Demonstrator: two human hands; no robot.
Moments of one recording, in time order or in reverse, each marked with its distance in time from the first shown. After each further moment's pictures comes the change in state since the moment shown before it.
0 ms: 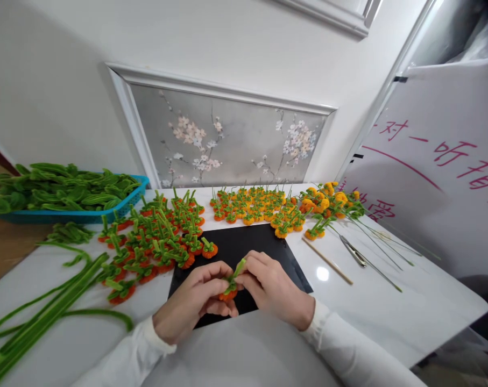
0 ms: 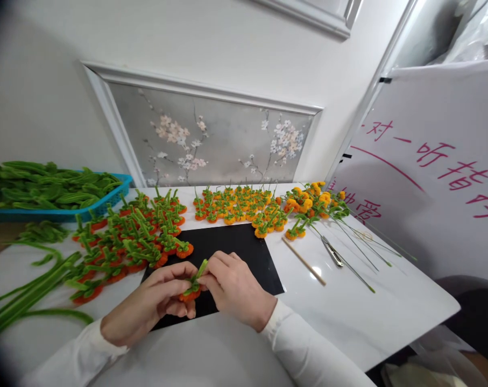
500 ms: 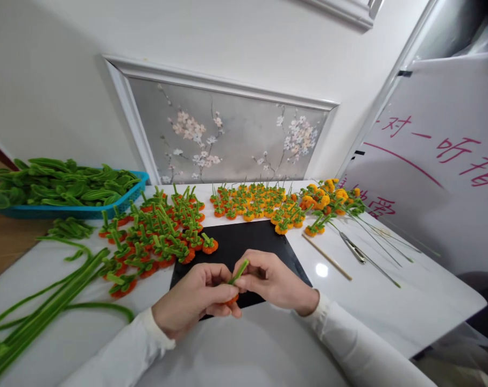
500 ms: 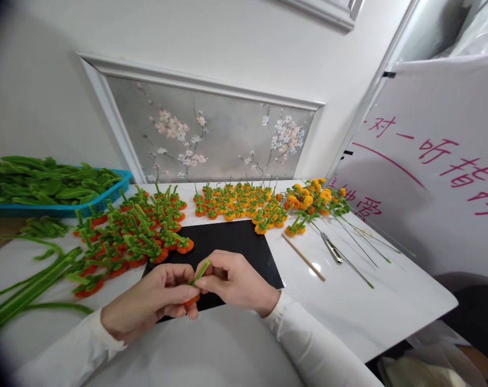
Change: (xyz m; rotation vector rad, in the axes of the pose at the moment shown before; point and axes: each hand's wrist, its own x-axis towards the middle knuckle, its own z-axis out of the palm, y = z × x) left_hand -0.002 -0.001 0.001 0.045 -0.010 -0.105; right_hand -0.002 0.004 -0.005 0.629 -0.136 0.248
